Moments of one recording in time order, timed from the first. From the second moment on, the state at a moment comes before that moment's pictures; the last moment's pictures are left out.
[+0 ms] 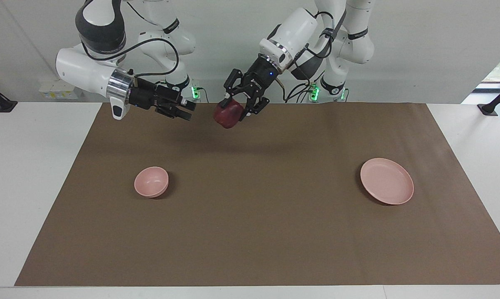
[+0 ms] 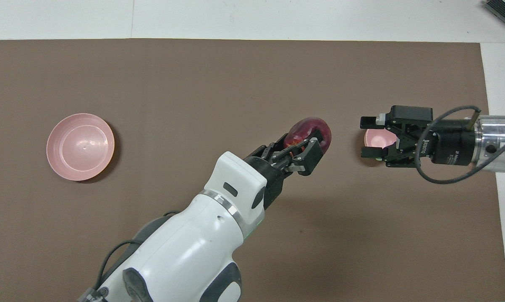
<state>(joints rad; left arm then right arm) -0.73 0.02 -0.15 -2.02 -0.54 3.14 -0.51 0.04 -0.10 -0.09 -2.03 1.21 1.81 0.13</state>
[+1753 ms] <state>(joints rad) -0.75 0.02 -0.15 -2.03 -0.55 3.15 -0.53 0.17 -0.07 -0.08 -1.99 1.19 1.89 0.29</state>
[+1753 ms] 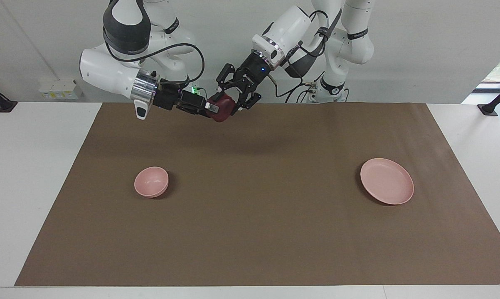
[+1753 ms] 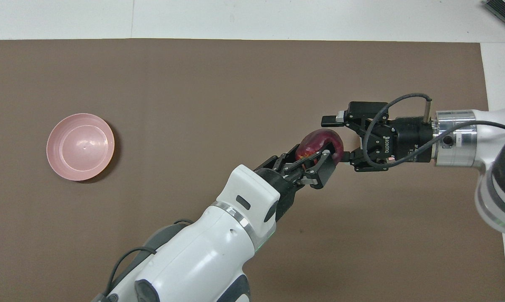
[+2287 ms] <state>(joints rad) -0.75 0.01 -0.15 -2.03 -0.55 3.15 -0.53 0.17 -0.07 -0.08 -1.99 1.17 1.89 0.29</state>
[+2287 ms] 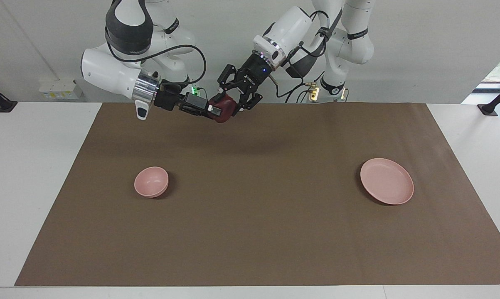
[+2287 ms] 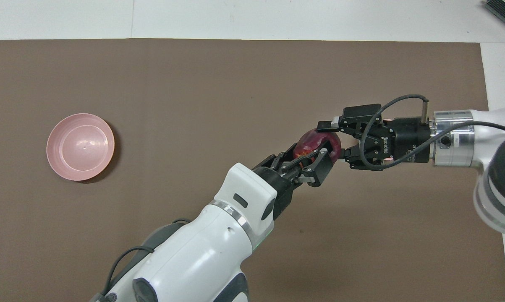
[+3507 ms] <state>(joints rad) -0.70 -0.01 -0.13 -1.94 -0.55 2.63 -0.54 0.06 -0.05 -0.10 -1.95 1.08 1.78 0.28</state>
